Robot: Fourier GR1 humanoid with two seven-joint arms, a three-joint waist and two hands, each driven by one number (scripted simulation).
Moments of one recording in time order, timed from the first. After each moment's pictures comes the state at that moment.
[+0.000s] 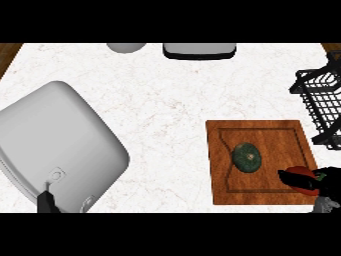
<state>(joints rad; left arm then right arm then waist) 0.10 0.16 -0.15 -1.44 0.01 0.26 0.01 0.05 -0.03 -0.19 -1.63 1.09 0.06 1.08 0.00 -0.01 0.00</state>
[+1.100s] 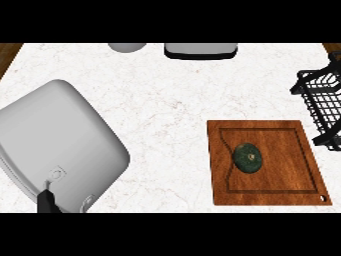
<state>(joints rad) 0.08 0.16 -0.13 -1.42 0.01 0.24 0.00 -0.24 -0.07 -0.18 -2.39 1.56 0.32 1.10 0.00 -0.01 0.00</state>
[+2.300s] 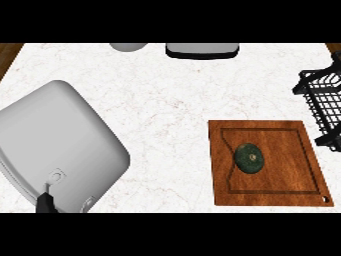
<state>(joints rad) 0.08 0.13 -0.13 -1.43 -0.03 0.25 0.03 -0.76 -0.35 -0.67 -1.66 1.44 0.36 0.91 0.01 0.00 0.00</state>
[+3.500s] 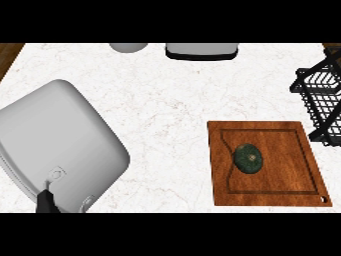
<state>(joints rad) 0.07 0.12 -0.11 -1.42 -0.04 0.22 0.03 -0.77 -0.38 -0.85 -1.18 1.04 -0.34 0.74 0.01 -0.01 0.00</state>
